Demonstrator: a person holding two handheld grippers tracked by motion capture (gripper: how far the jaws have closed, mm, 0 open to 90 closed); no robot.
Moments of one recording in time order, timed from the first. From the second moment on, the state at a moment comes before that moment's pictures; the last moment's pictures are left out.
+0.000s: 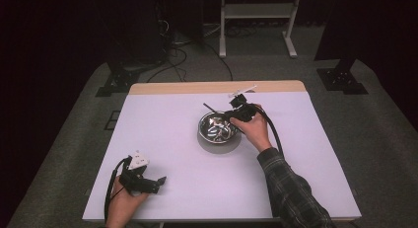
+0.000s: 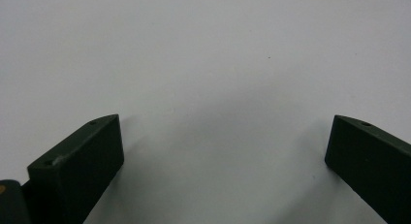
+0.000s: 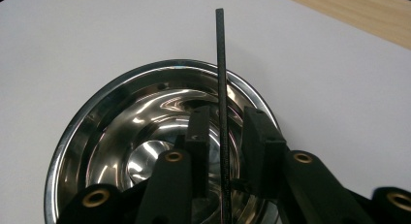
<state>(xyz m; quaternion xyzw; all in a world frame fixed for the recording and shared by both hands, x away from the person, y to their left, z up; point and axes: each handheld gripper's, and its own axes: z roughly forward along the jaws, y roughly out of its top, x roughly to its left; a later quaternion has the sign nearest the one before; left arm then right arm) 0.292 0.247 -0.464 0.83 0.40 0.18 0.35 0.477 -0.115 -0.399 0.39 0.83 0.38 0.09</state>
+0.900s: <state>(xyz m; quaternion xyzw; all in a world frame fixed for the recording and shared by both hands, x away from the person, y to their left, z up) 0.292 0.247 -0.464 0.83 0.40 0.18 0.35 0.443 -0.151 -0.375 0.39 0.82 0.39 0.12</state>
